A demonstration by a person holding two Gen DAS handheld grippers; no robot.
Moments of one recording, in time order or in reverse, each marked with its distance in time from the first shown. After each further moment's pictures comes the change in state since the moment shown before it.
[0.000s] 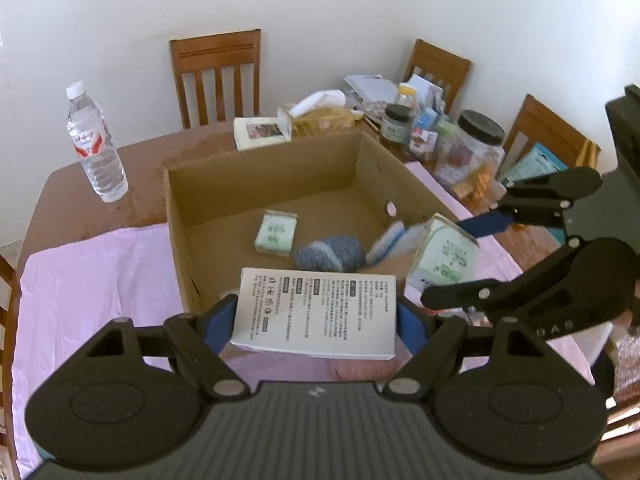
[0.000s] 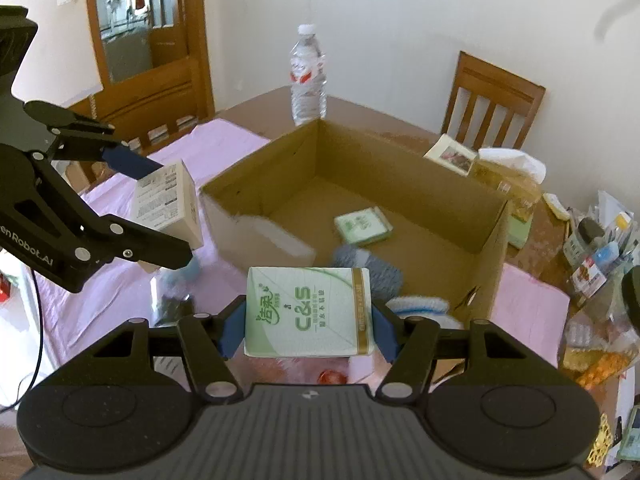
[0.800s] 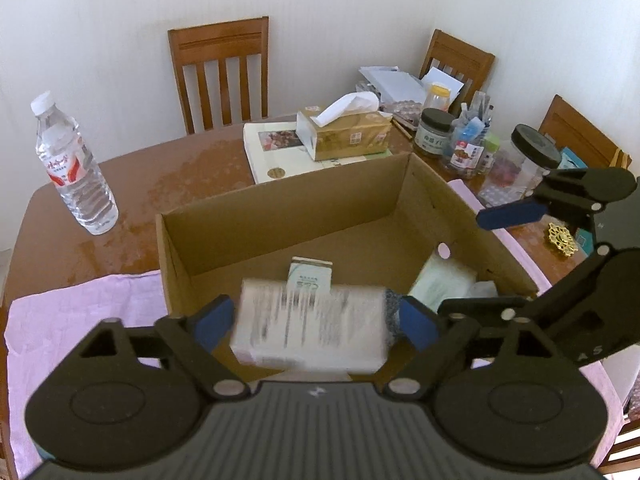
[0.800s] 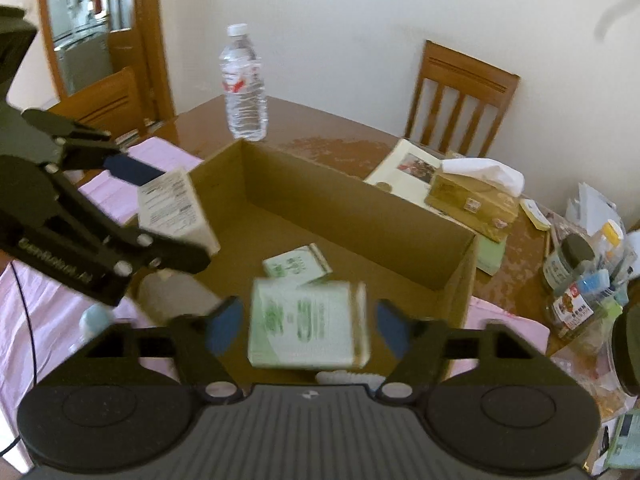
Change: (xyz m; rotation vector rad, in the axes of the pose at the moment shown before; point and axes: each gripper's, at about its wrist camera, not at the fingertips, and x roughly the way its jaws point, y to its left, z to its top) left arm 0.085 0.039 0.062 -0.004 0.043 0.010; right arm 0.062 -0.058 0.054 0.061 0.027 -0.087
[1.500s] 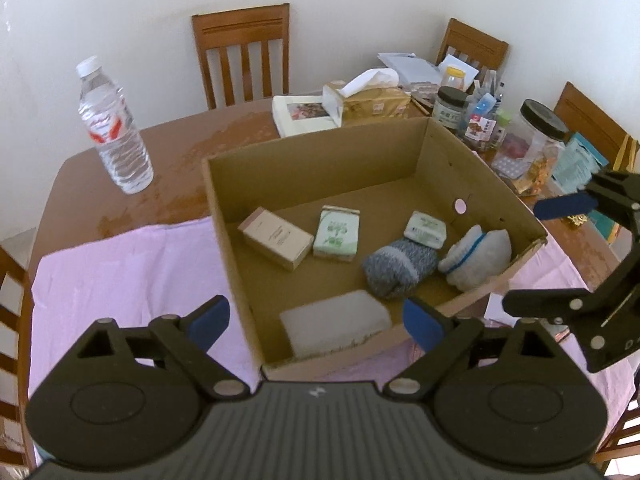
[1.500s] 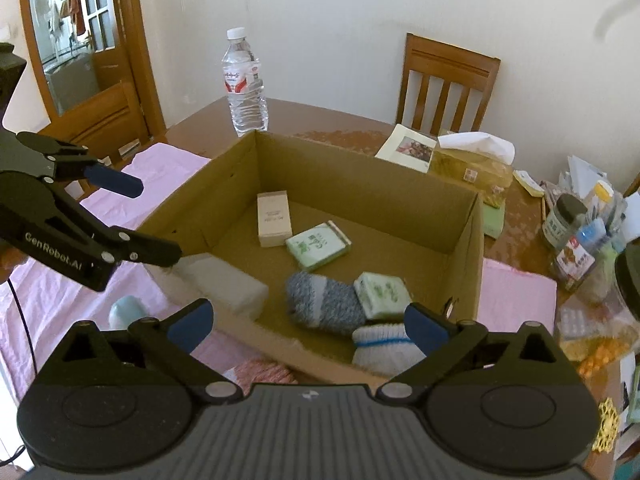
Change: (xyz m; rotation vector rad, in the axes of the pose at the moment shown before) left arm -0.033 0.016 -0.048 -0.018 0.033 0.054; right arm -0.029 0.032 -0.037 0.090 -0.016 -0.005
